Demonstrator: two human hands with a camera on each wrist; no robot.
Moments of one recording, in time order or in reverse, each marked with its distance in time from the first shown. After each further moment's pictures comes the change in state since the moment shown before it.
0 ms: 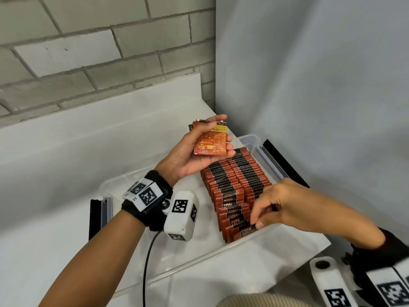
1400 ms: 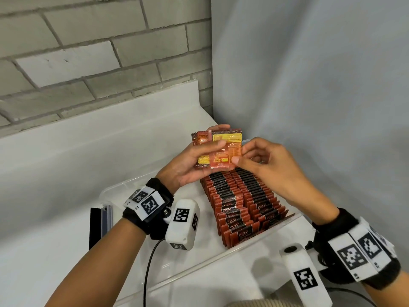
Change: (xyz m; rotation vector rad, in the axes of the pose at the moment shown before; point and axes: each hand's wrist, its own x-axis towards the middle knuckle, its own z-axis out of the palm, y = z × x) left_hand 0.000 -0.004 0.007 0.146 0.003 -0.023; right_hand 0.048 -0.011 -0.011 0.419 0.724 0.198
